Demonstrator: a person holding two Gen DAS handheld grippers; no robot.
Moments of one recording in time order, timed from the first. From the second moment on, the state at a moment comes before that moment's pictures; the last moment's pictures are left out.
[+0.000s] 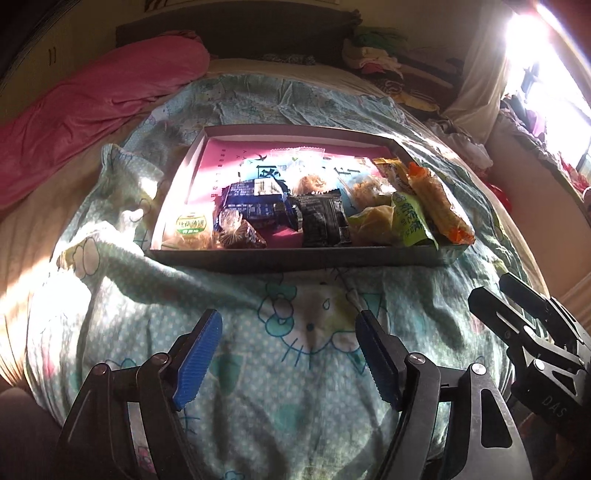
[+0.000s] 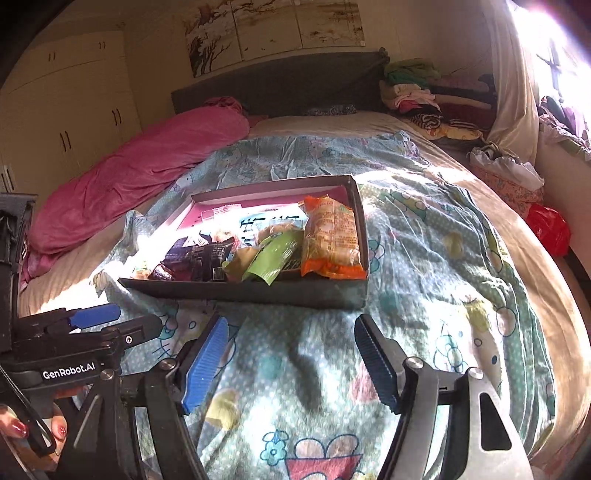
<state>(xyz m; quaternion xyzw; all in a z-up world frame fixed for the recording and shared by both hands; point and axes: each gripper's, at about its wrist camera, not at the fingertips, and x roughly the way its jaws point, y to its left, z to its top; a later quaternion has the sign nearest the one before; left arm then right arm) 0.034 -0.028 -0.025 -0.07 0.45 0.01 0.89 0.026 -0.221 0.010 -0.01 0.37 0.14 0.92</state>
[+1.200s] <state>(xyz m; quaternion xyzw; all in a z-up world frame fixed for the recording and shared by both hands) 0.014 -0.031 -0.021 -0.06 0.45 0.01 0.89 0.010 -0.215 0.005 -0.02 0.38 0.13 0.91</state>
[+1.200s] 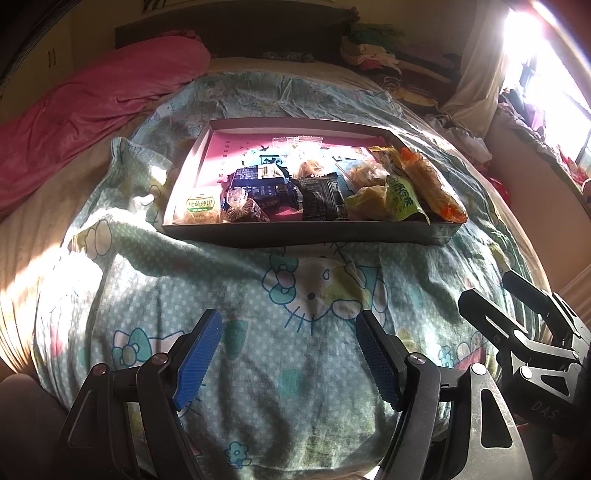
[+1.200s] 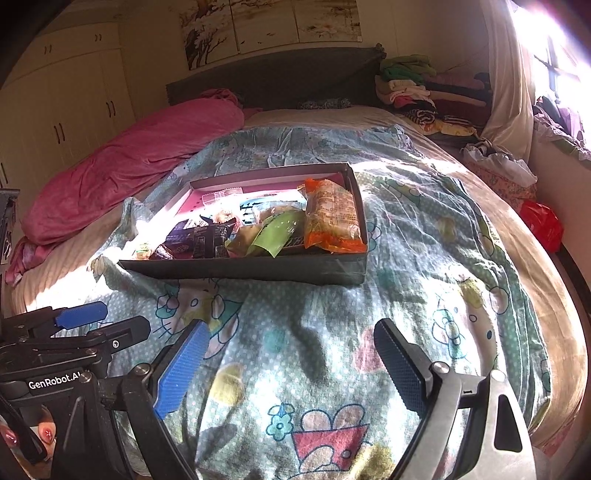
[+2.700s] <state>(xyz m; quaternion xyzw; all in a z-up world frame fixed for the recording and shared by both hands) 0.013 -0.027 -0.016 -0.06 0.45 0.01 0.89 0.009 -0.217 0.010 -0.02 0.38 0.12 0.92</state>
